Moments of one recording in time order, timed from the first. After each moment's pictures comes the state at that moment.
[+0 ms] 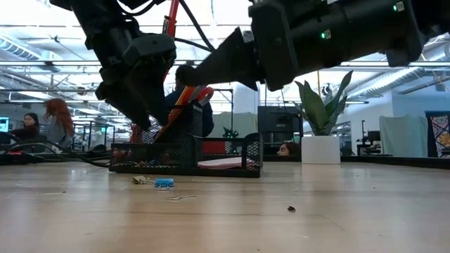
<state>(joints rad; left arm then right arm) -0.25 1.58 0.96 -0.52 -0.32 -0.90 0.45 2.00 0.94 0.79 0.60 -0.11</state>
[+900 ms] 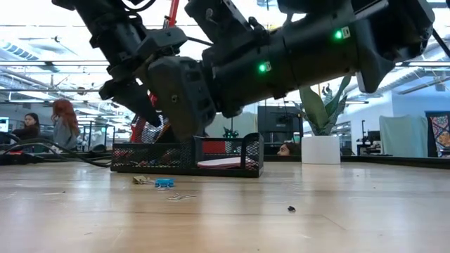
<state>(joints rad) -0.25 1.58 0.96 -0.45 -0.37 -0.97 0.44 2.24 1.19 0.79 0.87 -0.15</state>
